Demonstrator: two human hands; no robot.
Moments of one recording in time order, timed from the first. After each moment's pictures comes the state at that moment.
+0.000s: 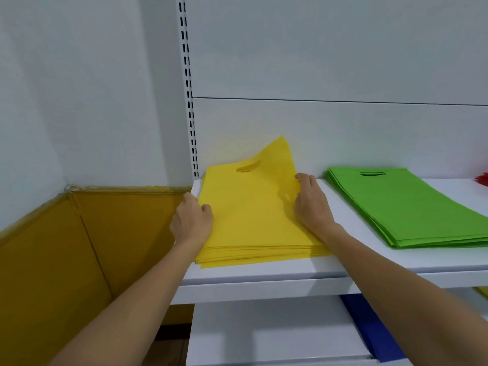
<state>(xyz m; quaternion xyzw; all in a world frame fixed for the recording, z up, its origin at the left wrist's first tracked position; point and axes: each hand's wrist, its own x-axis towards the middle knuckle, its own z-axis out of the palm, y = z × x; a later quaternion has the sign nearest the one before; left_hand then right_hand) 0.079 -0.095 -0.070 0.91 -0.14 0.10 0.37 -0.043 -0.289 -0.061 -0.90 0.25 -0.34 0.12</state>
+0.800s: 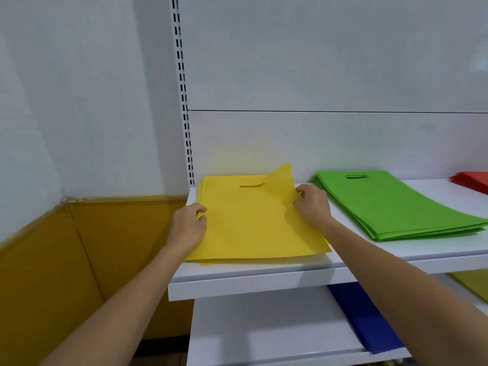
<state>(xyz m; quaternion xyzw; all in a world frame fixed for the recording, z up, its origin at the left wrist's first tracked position) 0.078 -0.072 -0.068 0.87 -0.28 0.07 0.39 -0.059 -0.293 -0.050 -0.85 0.37 -0.30 0.21</state>
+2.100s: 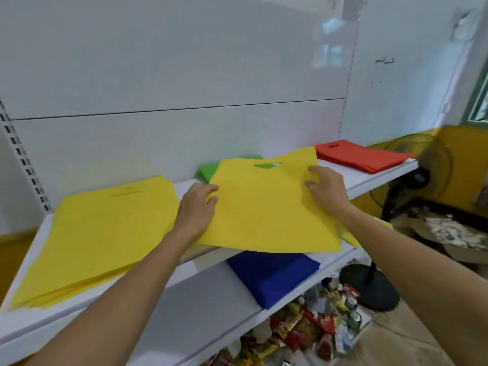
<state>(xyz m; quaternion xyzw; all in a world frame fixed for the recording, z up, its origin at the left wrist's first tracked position) -0.095 -0.229 -0.035 0.73 -0.56 0.03 0.39 -0.329 -0.369 -0.020 -0.77 0.50 -0.38 0.13</state>
